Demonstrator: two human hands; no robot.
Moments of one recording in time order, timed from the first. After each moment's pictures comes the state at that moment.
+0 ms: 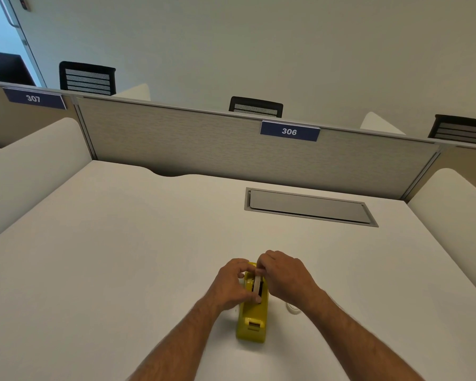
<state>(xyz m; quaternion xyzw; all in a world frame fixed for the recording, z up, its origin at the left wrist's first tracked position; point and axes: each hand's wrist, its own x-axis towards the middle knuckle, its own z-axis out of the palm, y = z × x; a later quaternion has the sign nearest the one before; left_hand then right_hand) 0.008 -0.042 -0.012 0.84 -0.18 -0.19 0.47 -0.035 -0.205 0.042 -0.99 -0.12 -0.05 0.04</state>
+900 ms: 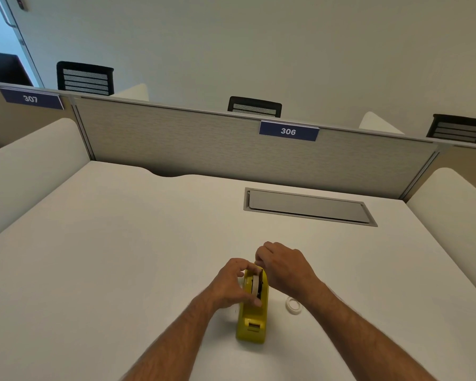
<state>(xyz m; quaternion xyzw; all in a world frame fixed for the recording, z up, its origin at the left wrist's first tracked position) 0.017 -0.040 -0.011 0.83 -0.20 -0.24 0.46 -0.025 -0.204 0.057 -0.99 -0.14 -0.07 0.01</state>
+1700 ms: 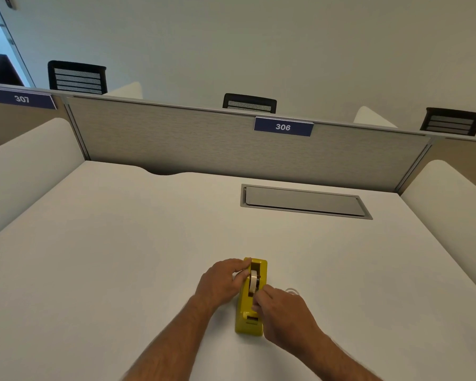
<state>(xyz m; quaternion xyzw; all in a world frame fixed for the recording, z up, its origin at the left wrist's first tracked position) 0.010 -0.032 -0.017 0.90 -0.21 -0.11 0.36 -0.116 -0.176 0.027 -0.99 -0.11 -0.02 0.09</state>
